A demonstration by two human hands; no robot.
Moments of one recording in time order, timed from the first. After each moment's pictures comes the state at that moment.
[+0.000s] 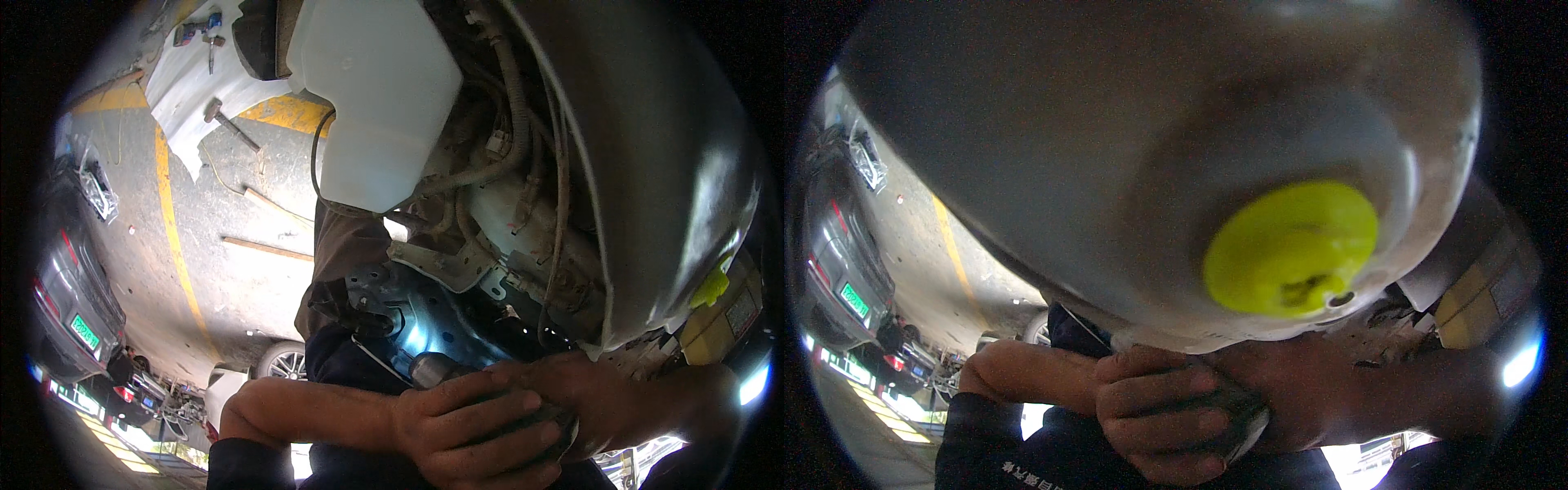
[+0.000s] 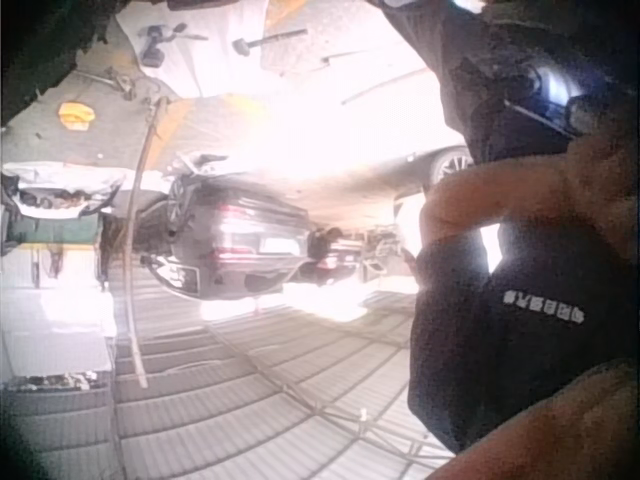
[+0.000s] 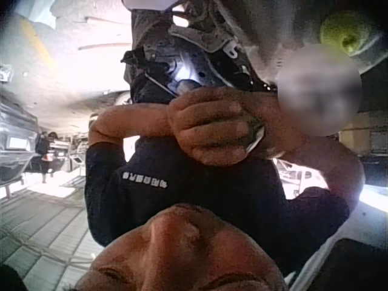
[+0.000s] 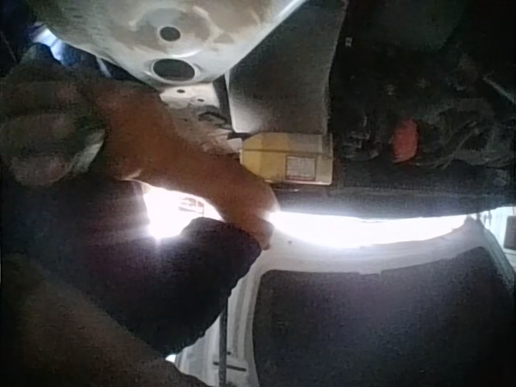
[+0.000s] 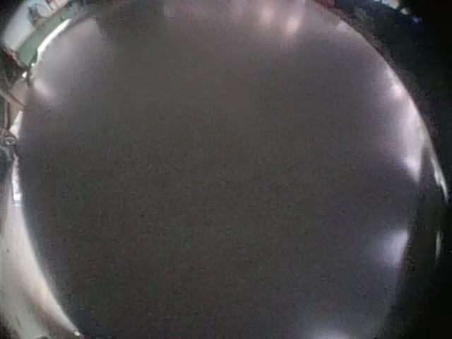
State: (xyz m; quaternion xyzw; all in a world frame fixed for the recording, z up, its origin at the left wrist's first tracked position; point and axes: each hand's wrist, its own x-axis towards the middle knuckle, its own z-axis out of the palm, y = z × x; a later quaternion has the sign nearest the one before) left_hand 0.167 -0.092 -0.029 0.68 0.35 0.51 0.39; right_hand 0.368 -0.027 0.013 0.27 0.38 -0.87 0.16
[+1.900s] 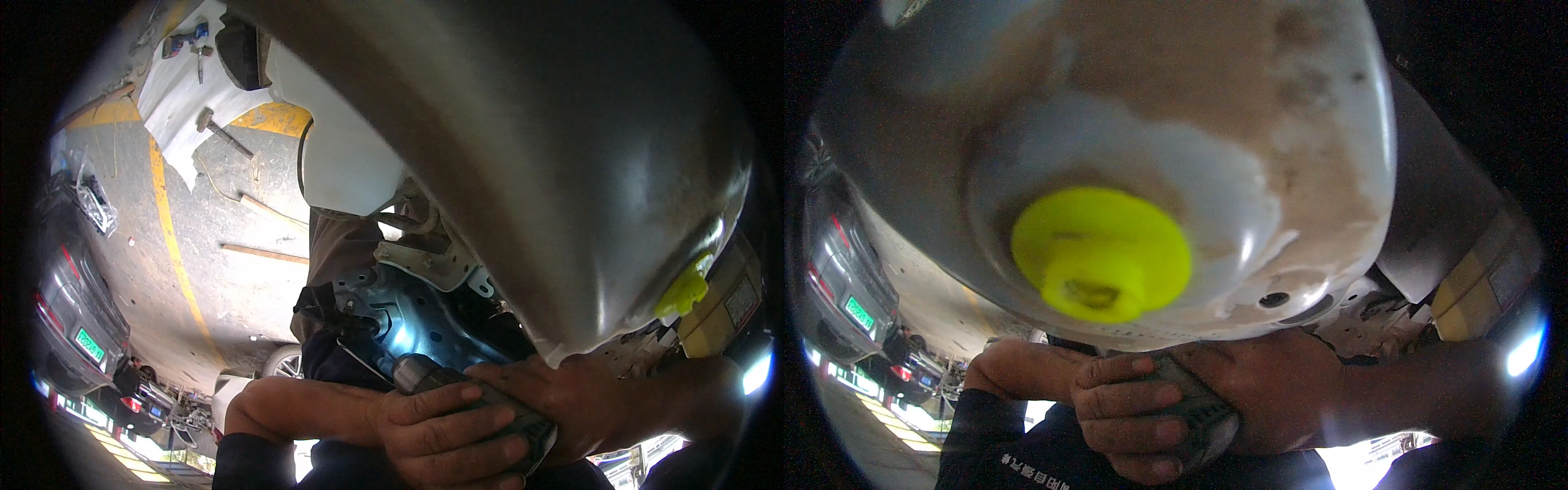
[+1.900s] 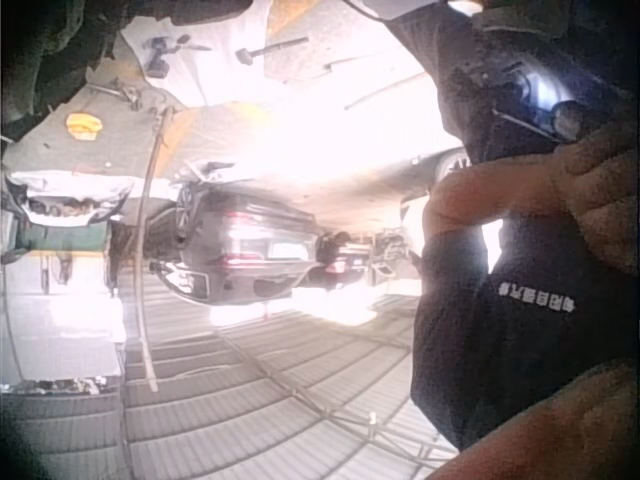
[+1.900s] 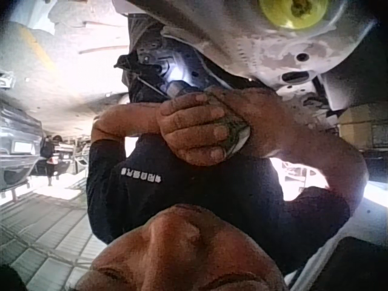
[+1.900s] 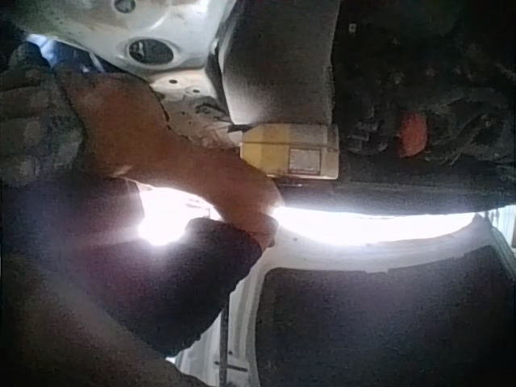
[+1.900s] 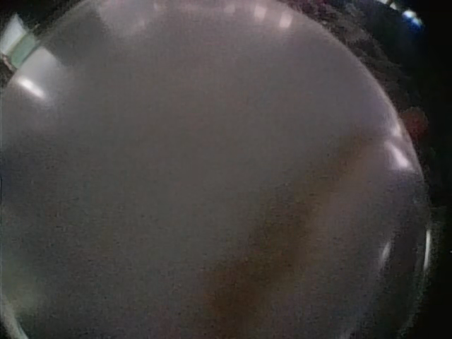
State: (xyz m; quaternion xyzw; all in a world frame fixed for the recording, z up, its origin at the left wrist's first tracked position) left_hand 0.146 -0.097 -0.028 0.71 0.31 0.48 0.41; right_hand 0.363 -0.034 0.015 0.32 0.56 -0.76 0.05
